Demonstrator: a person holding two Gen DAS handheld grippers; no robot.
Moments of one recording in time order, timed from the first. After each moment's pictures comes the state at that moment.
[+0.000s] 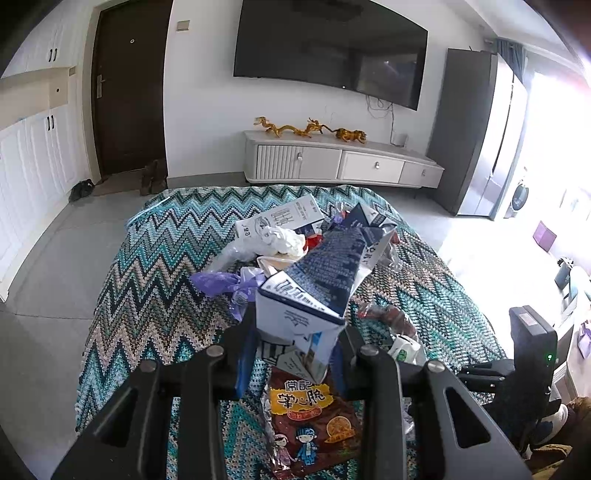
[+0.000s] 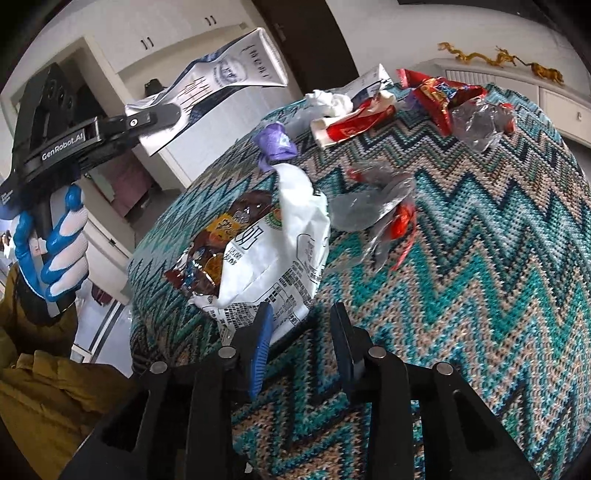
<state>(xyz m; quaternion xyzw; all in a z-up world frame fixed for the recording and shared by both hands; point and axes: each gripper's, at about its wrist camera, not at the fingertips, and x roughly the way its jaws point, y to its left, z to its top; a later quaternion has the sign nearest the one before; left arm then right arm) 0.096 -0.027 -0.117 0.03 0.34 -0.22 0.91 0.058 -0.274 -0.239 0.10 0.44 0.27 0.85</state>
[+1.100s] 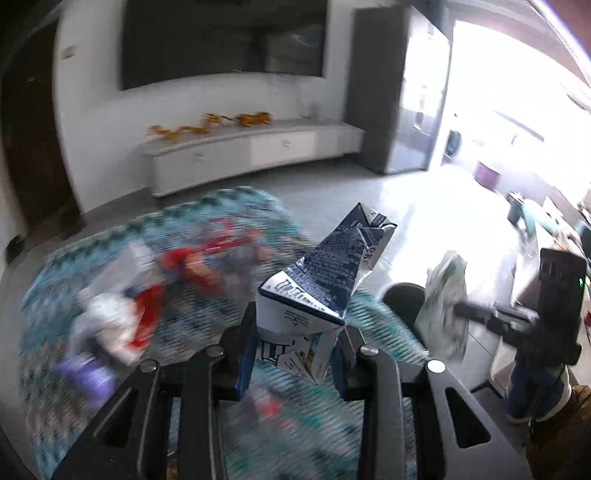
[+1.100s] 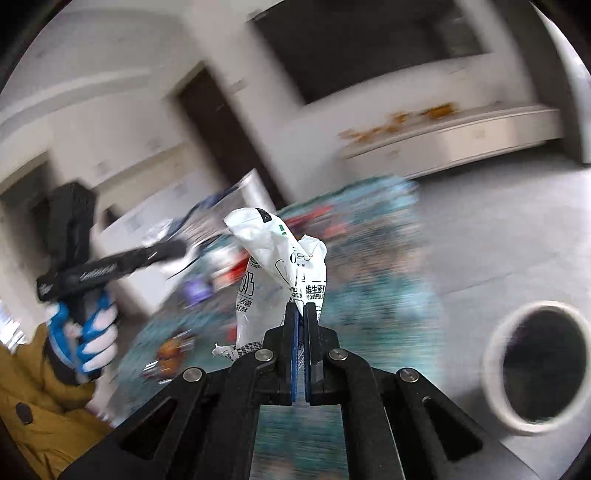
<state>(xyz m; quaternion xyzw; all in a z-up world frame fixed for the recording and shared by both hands) 0.098 -0.233 -0.103 0.12 0.35 -0.38 0.85 -0.028 -0.500 -0.183 0.22 0.27 0.04 0.94</state>
